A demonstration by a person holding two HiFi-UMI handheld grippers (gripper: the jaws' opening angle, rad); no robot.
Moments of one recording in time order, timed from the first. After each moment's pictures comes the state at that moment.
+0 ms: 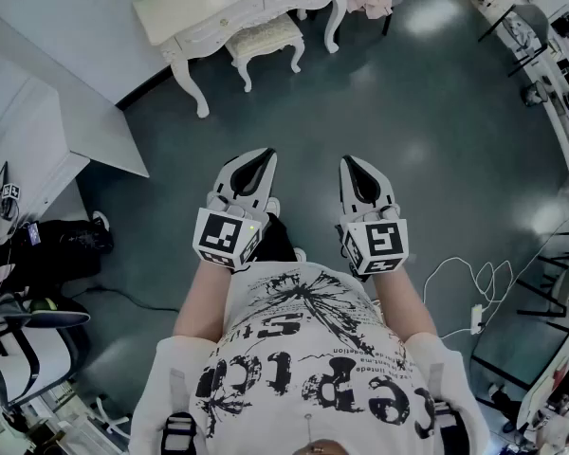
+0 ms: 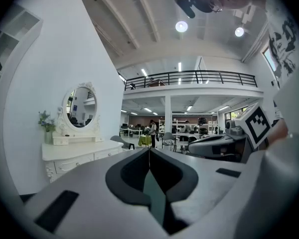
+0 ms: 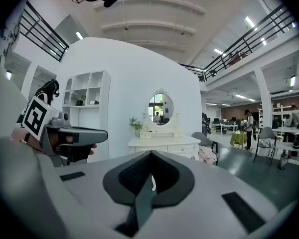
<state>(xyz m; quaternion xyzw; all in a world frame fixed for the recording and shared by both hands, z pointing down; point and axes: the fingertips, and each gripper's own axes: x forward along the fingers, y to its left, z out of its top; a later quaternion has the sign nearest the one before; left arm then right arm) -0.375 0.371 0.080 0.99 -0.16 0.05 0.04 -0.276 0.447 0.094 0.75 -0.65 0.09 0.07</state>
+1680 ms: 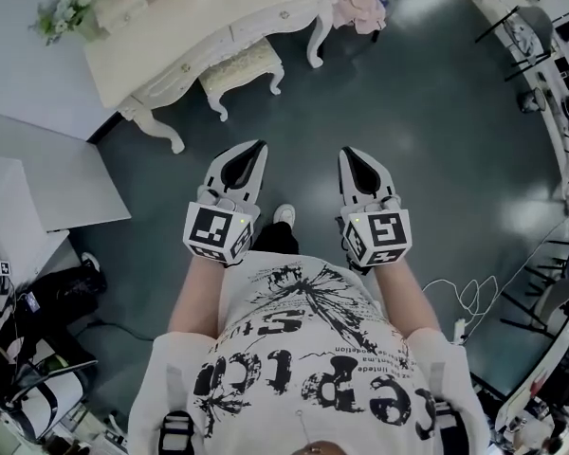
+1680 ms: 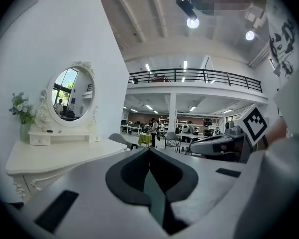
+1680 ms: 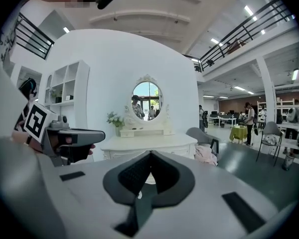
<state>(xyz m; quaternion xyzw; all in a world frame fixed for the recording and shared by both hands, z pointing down) -0.169 0.127 0.114 0.99 -0.14 0.06 0.07 -0.062 0.215 0.126 0.76 -0.63 0.13 0.08</state>
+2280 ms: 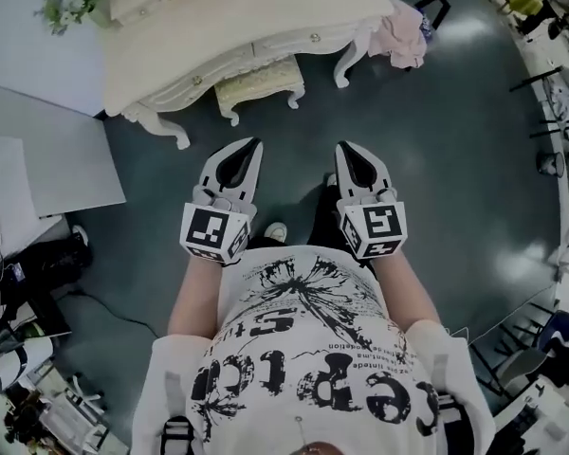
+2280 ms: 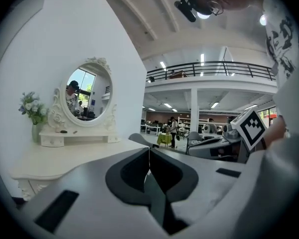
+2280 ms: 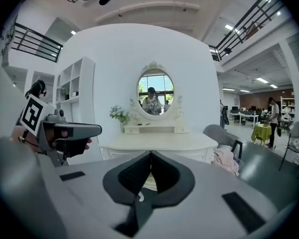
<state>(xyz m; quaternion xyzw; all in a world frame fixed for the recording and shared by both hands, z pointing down) -0.095 -0.001 0.138 0.96 -0.26 0.07 0.08 0.033 0.057 0.166 0.68 -0.71 0.14 0.11</state>
